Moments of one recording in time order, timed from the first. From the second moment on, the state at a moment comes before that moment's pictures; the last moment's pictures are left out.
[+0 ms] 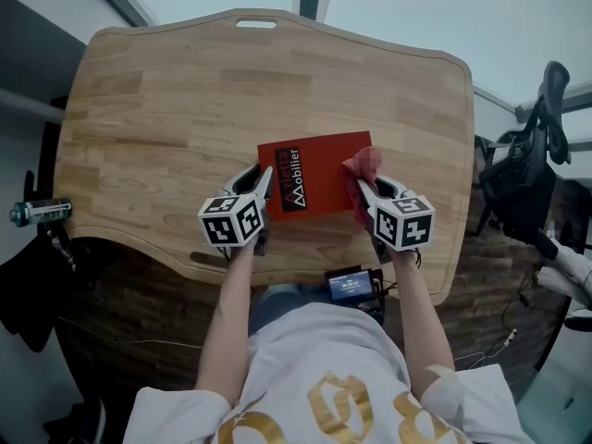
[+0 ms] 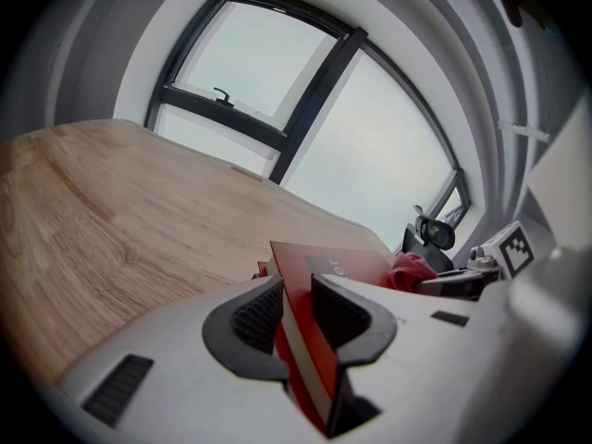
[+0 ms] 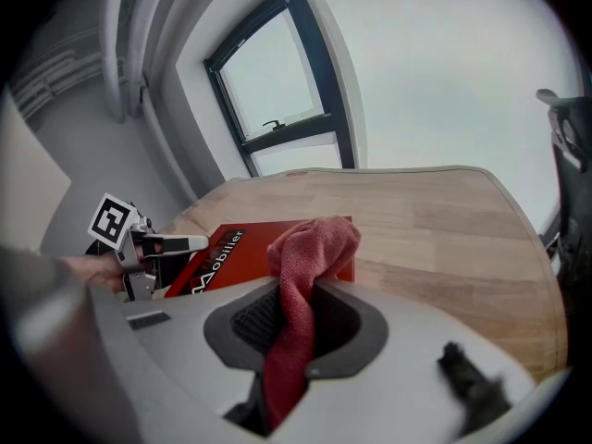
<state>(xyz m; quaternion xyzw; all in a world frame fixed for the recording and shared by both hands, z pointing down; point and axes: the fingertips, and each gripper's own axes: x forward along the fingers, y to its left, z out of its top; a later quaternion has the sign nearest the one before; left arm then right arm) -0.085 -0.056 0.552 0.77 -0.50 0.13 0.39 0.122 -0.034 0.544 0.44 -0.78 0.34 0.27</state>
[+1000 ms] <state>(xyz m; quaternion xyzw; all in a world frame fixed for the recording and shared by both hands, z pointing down) -0.085 -0.056 0.551 0.77 -0.49 0.13 0.39 0.059 -0.011 0.544 0.37 -0.82 0.33 0.30</state>
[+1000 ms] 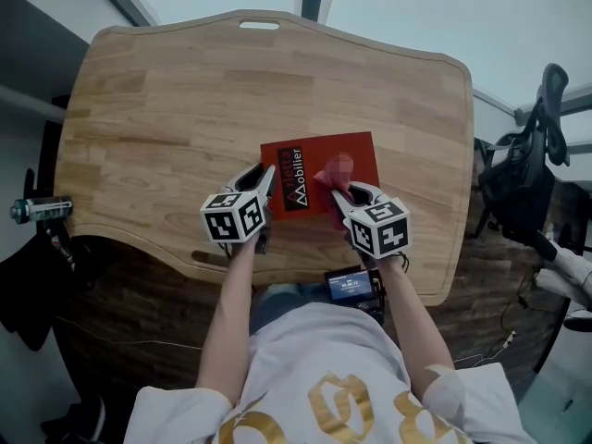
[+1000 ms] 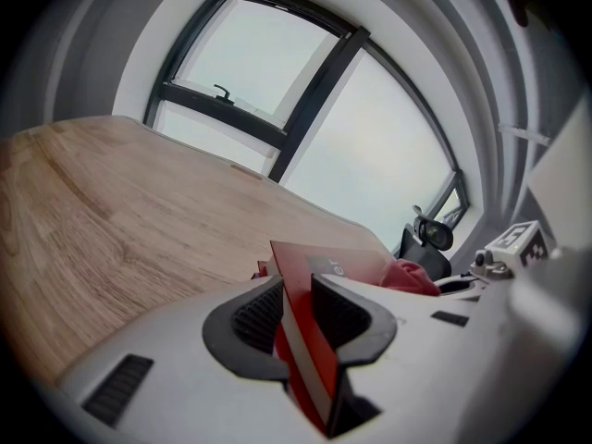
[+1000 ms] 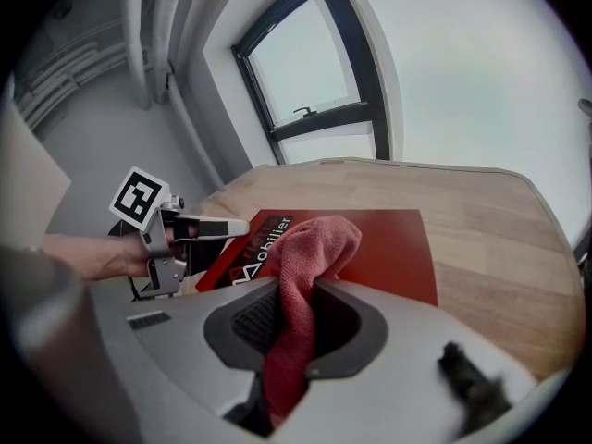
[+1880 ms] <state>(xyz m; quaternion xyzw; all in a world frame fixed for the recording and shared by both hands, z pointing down) -0.085 -0.056 0.552 0.77 -0.49 0.13 0.39 0.007 0.014 0.543 0.29 -0.85 0.33 0.30</state>
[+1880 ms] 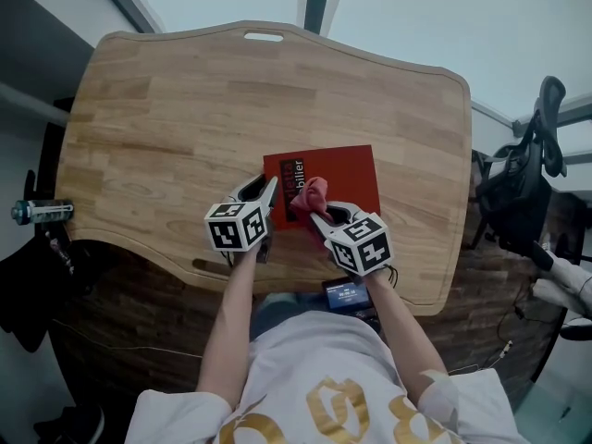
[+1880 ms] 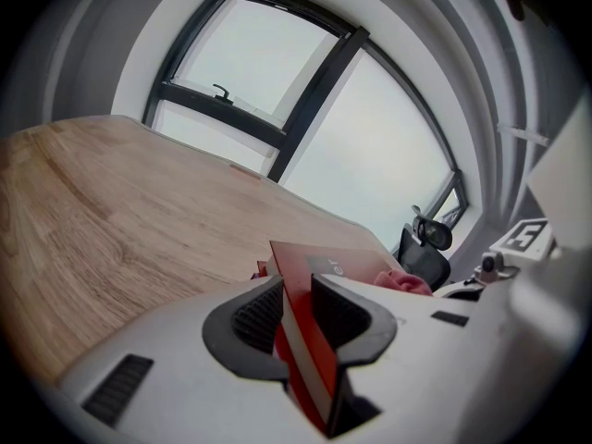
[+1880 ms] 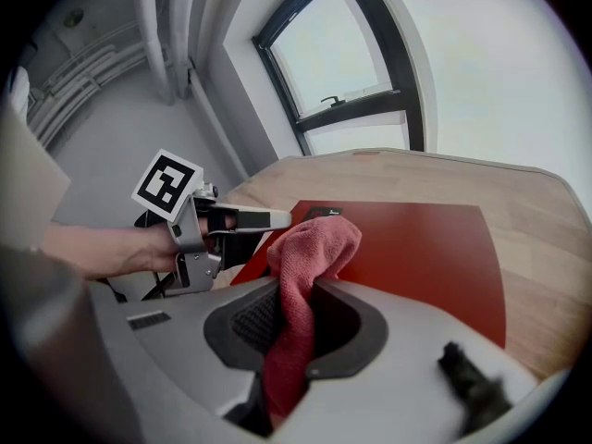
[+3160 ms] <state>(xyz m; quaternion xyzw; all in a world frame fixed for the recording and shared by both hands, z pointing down) -0.085 -0.055 0.551 0.78 -0.48 0.13 0.39 -0.027 -0.018 0.546 0.28 -0.84 0.30 0.35</state>
